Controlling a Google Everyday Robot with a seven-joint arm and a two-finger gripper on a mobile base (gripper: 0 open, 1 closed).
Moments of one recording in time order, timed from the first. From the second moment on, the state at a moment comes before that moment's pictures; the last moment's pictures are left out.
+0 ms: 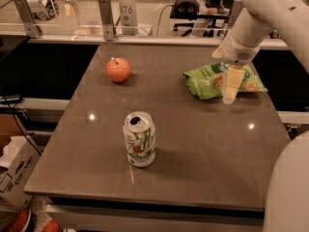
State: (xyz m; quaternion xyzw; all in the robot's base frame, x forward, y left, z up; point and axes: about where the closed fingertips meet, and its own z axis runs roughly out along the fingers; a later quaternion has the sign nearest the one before) arm 0.655 -0.204 0.836 -0.70 0.71 0.02 0.13
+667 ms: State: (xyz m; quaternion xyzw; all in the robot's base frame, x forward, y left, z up) arm 0.663 -0.187 0.827 -0.72 0.68 0.04 0.10
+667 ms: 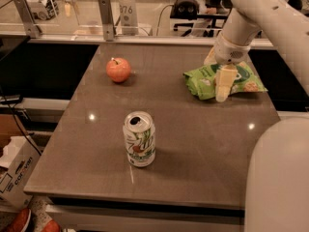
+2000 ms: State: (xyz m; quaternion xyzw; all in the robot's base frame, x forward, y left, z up) arm 0.627 -0.166 0.868 -0.74 0.66 0.05 0.12
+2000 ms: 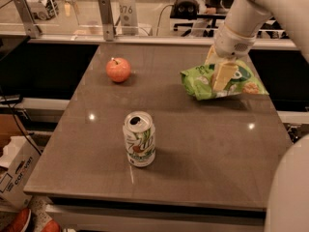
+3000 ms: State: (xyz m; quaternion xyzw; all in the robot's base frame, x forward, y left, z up) arm 0.535 -0.108 0.887 -0.79 0.60 0.08 0.13
